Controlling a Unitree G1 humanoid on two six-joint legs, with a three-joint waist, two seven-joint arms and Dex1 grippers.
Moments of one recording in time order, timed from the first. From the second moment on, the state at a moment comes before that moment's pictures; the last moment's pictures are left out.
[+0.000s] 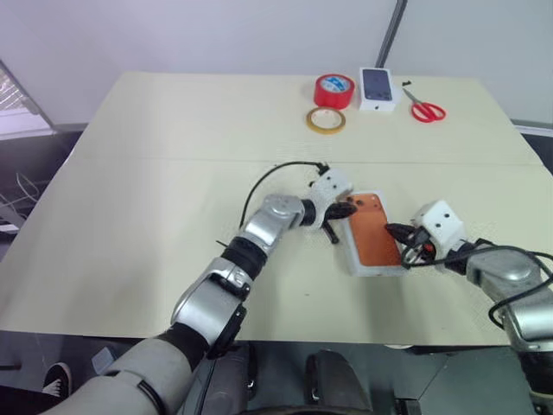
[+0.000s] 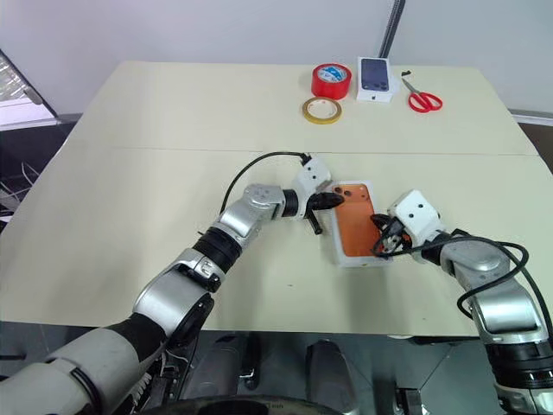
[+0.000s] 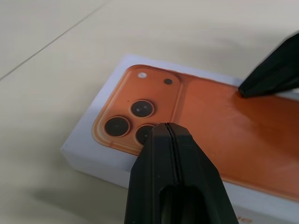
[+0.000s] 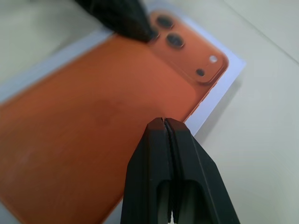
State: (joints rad) left arm -0.98 -0.11 -0.34 0.85 0.02 0.18 -0.75; right arm -0.04 -0.80 -0.10 -0.23 0.21 0.43 0.71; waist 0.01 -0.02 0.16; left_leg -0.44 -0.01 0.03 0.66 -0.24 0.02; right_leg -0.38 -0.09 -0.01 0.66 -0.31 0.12
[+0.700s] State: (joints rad) left arm -0.64 0.32 0.00 0.17 -0.34 0.40 -0.98; right arm -0.12 -0.77 -0.24 -0.23 0.44 0.44 0.89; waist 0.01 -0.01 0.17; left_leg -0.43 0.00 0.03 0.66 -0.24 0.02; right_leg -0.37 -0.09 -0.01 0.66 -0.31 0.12
